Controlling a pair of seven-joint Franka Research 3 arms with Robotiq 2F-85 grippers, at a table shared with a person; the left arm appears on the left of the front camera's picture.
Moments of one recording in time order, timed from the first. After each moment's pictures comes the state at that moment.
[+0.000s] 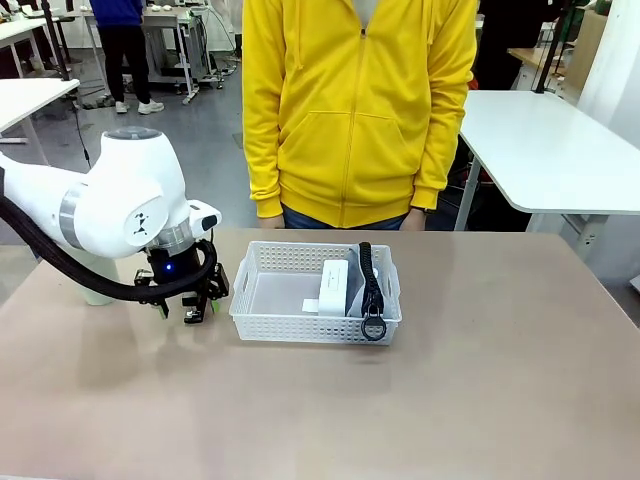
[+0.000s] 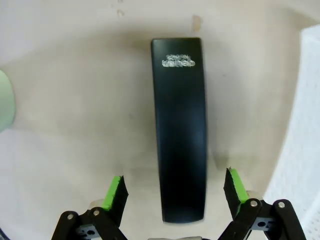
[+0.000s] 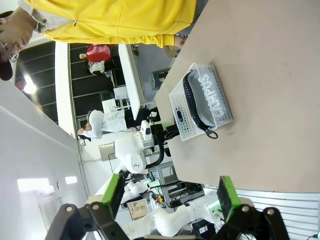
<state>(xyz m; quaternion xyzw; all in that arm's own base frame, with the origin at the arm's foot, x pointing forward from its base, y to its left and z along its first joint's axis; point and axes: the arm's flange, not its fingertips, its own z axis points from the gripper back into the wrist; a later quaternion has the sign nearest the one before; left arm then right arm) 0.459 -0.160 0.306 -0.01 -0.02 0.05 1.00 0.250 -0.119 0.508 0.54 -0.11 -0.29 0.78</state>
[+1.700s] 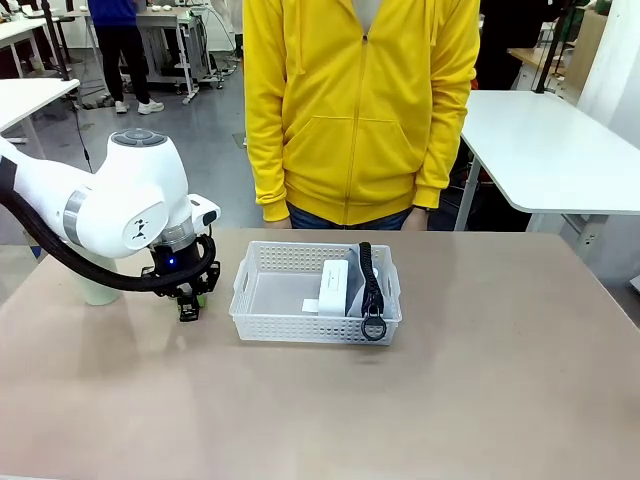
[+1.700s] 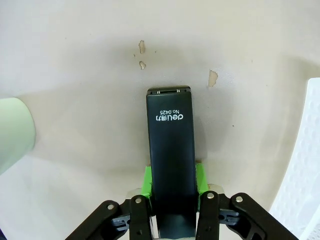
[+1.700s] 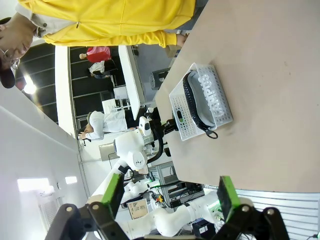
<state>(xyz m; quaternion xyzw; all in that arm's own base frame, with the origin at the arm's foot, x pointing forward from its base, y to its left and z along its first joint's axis) 0.478 -0.156 0.310 0.01 -0.08 0.06 0.99 0.250 -0.119 0.508 0.54 -0.11 -0.29 0.78</state>
